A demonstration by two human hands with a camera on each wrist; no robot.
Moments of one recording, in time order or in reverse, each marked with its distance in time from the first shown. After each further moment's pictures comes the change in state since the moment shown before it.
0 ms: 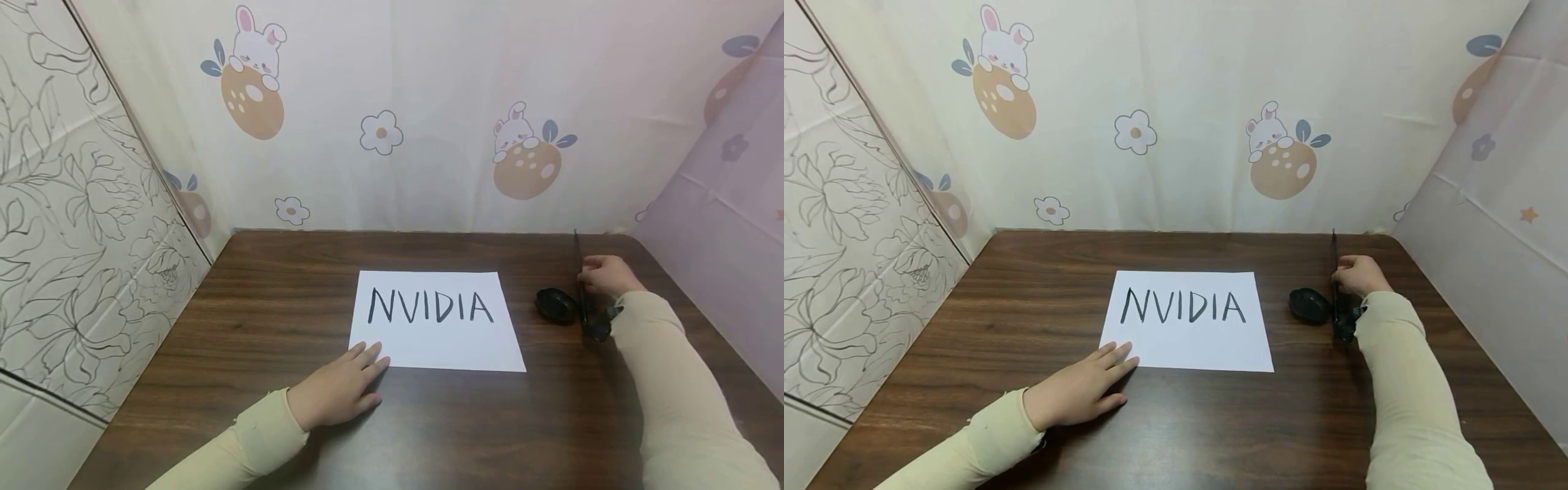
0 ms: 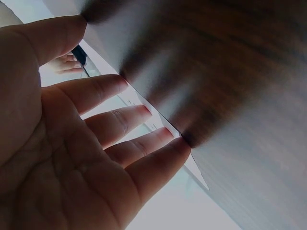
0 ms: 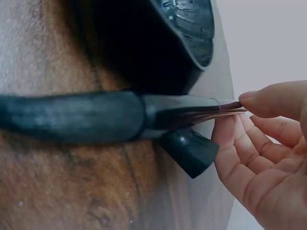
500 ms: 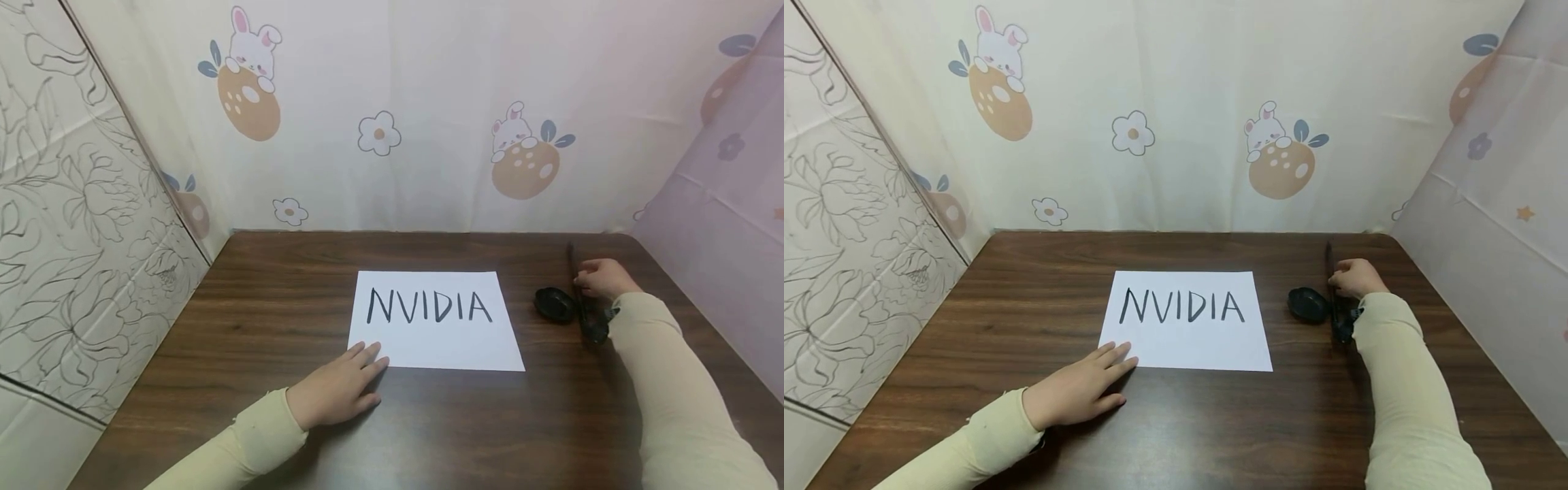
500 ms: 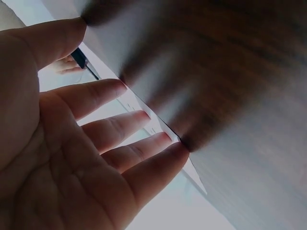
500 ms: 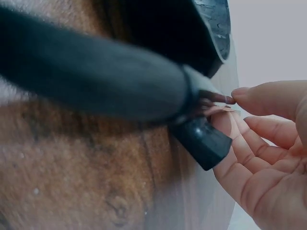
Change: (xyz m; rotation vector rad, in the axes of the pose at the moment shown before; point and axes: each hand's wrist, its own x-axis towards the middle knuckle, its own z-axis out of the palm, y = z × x) left_hand -0.001 0.002 -0.005 -0.019 -0.007 -0.009; right_hand -0.009 -0.002 0.006 -0.031 -0.032 0.006
